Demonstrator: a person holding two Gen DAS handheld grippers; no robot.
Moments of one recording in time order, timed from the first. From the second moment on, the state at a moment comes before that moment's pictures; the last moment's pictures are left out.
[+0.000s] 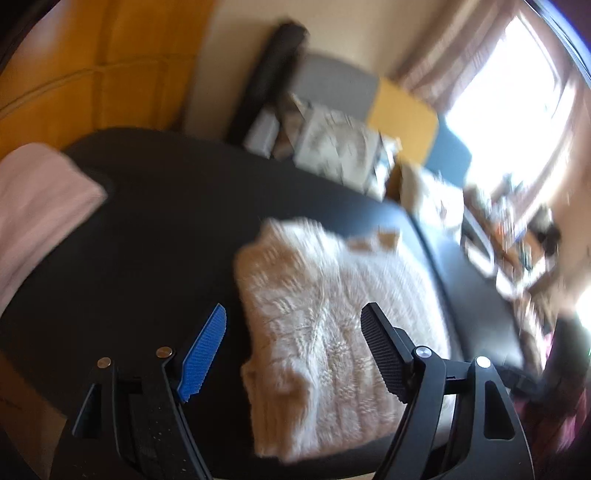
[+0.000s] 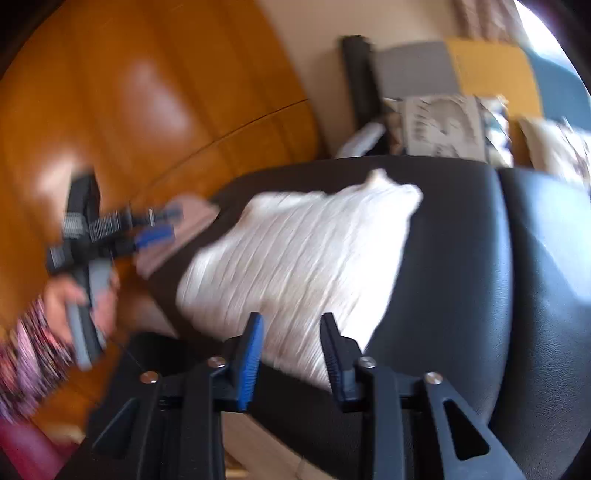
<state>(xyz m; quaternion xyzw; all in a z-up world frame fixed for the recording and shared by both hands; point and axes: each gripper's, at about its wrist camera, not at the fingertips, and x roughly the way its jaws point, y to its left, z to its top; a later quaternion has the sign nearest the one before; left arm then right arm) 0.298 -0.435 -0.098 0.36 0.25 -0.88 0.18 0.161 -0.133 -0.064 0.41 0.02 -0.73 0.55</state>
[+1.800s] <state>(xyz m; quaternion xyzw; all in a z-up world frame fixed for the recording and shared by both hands) 0.245 -0.508 -0.186 0.45 0.44 -0.78 -0.04 0.058 -0.185 -0.157 0.64 -0.14 -0.58 0.48</state>
